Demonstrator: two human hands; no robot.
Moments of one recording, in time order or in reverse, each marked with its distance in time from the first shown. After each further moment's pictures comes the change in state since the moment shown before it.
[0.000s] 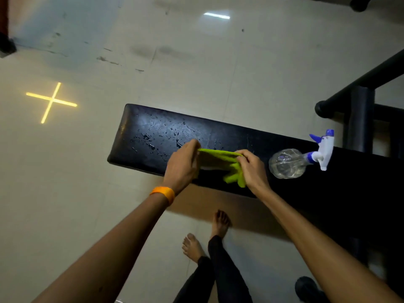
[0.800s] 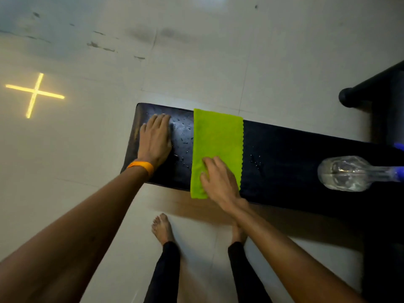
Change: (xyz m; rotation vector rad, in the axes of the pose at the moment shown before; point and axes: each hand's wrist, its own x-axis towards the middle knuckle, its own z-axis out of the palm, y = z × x) left_hand 0.109 -0.211 -0.052 0.367 -0.008 -0.035; right_hand 0.031 -0.033 0.208 -0.633 -0.189 -0.207
